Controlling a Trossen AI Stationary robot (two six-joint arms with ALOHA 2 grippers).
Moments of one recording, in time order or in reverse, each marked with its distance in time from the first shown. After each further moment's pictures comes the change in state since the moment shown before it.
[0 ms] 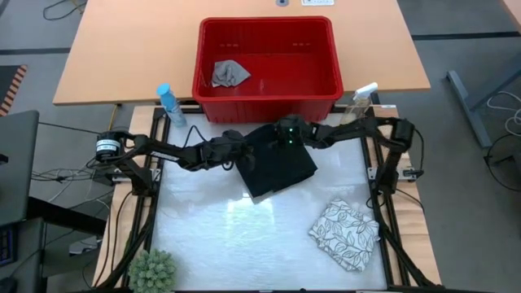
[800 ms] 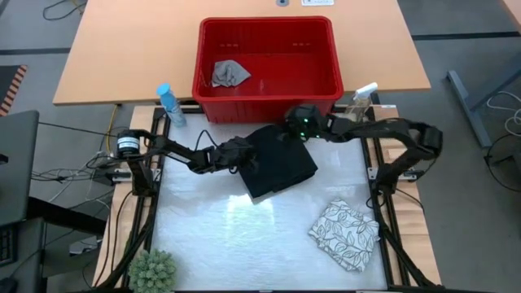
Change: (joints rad) left arm 0.008 0.196 0.000 0.103 0.087 -0.117; right arm -0.006 -0.303 -0.009 -0.202 -0.035 -0.060
